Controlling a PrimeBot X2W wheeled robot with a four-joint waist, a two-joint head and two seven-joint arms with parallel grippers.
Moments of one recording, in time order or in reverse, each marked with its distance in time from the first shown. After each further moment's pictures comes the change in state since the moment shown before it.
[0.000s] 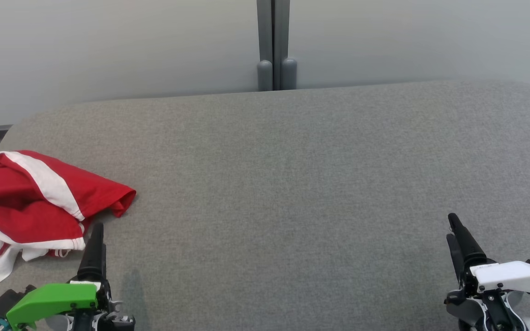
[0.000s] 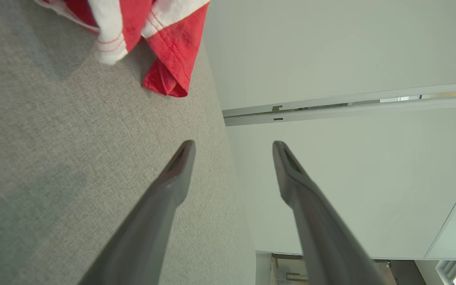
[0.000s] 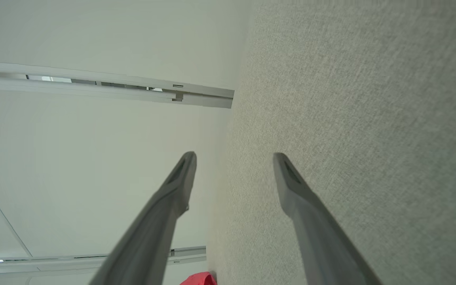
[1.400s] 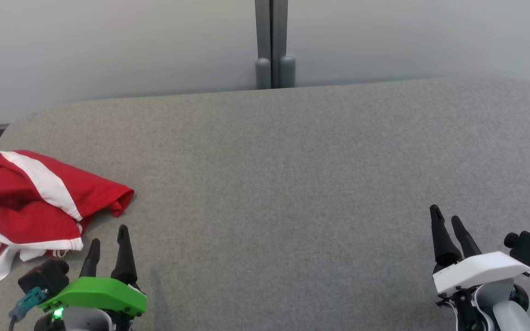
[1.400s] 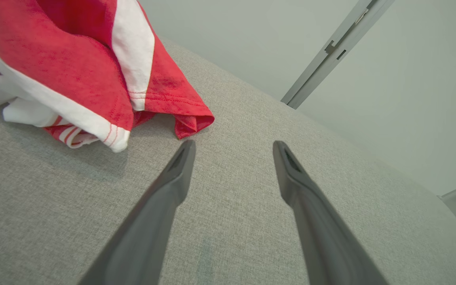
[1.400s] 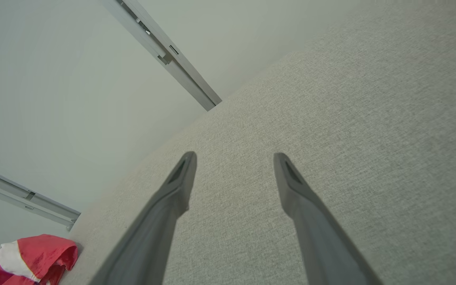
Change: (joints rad) left arm -0.002 0.052 -0.141 0.024 0.807 0.070 -0.160; right arm -0.017 -0.009 0.073 -0.019 -0.716 0.000 -0.161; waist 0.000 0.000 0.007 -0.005
